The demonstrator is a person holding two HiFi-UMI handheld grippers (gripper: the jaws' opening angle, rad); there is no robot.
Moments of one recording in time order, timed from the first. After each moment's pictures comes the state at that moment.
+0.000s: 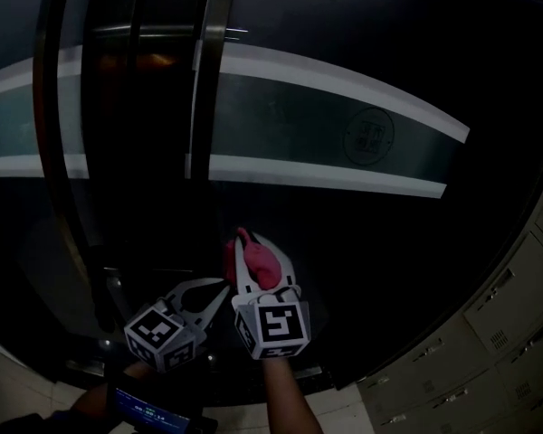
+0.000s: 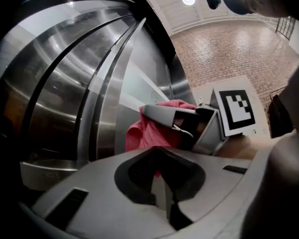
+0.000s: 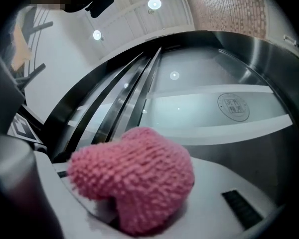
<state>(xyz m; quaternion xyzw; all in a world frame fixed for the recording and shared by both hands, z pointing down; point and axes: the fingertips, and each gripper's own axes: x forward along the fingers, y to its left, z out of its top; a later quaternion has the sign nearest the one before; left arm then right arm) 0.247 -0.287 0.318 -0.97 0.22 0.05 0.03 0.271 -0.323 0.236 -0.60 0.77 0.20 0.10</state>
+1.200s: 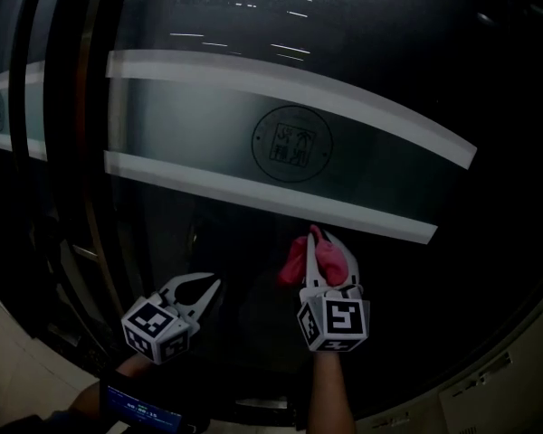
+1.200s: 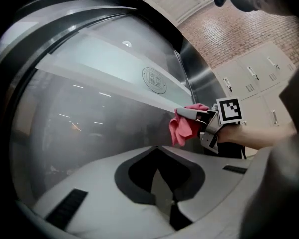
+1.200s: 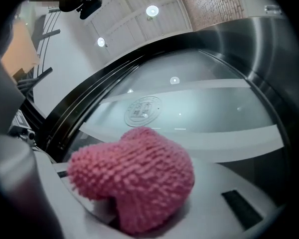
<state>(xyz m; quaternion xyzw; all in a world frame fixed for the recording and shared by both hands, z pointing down) 0.439 -0.331 0.318 -0.92 0.38 0.06 0.04 0.595 -0.351 0.192 -0.58 0.78 0.23 0.09</state>
